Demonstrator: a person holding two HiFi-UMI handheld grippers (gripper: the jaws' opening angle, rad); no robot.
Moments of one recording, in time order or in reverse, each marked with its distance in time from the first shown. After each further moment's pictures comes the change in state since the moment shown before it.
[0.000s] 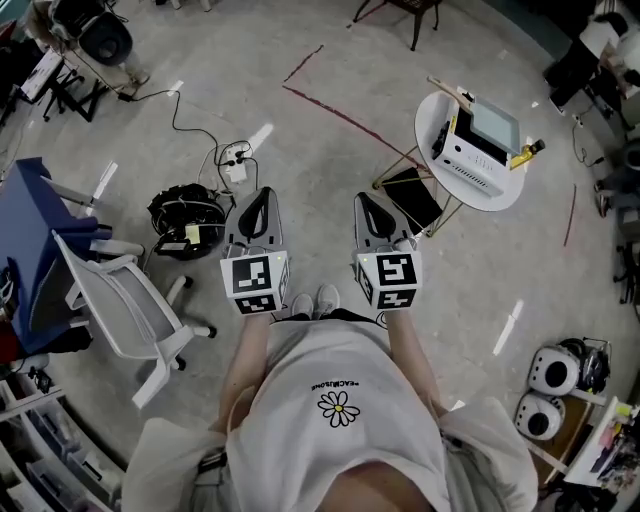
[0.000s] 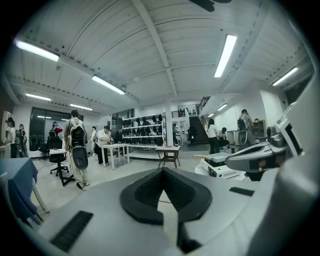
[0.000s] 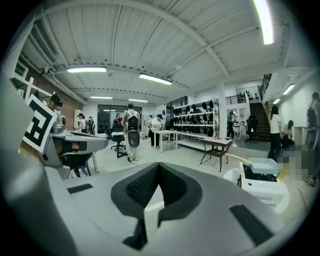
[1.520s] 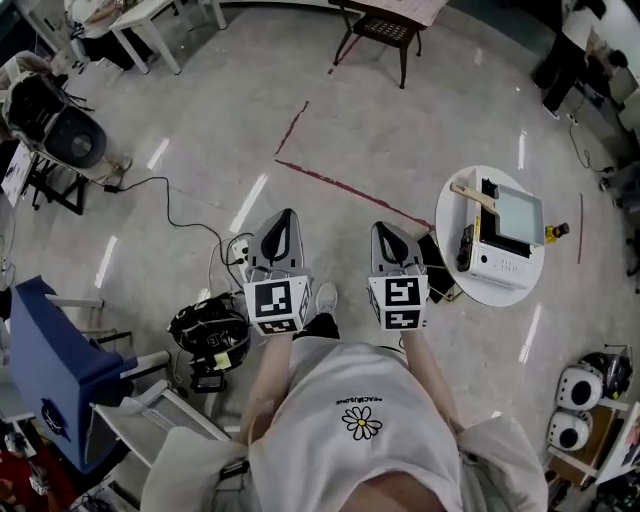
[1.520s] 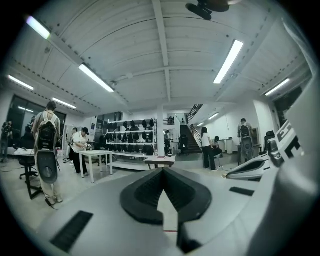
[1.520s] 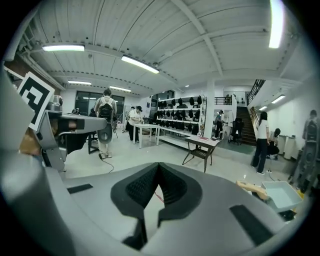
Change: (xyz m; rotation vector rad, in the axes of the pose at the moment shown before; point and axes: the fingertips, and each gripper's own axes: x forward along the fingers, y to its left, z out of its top) left arm 0.344 0.085 0.079 -0.011 -0.096 -0.174; right arm 0.296 -0.147 0.051 -0.023 0.099 -0.214
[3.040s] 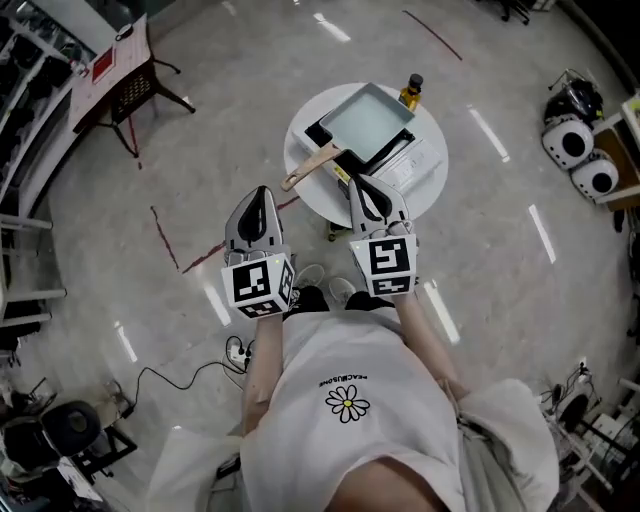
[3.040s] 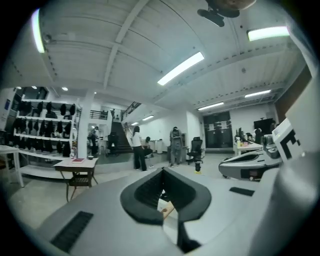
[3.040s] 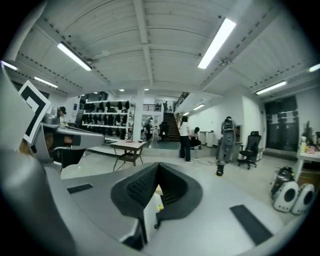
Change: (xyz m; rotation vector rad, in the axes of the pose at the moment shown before) left arm 0.197 -0.311 0.014 0.104 0.021 -0.848; right arm -0.098 -0.274 -0.048 0.244 -0.050 -0.799
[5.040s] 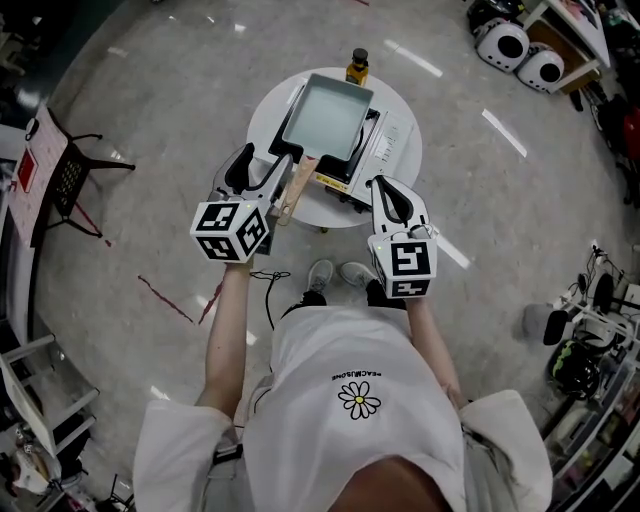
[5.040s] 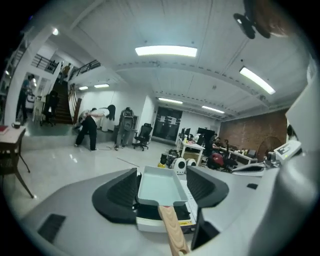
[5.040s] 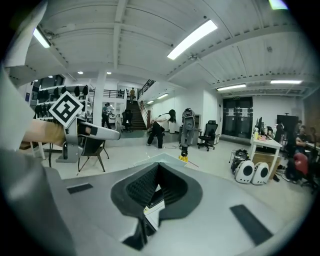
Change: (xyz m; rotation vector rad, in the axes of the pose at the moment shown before) left arm 0.176 -0.030 -0.025 -0.094 0.233 -0.737; right arm -0.002 -0.051 -0.038 0.137 0.173 -0.473
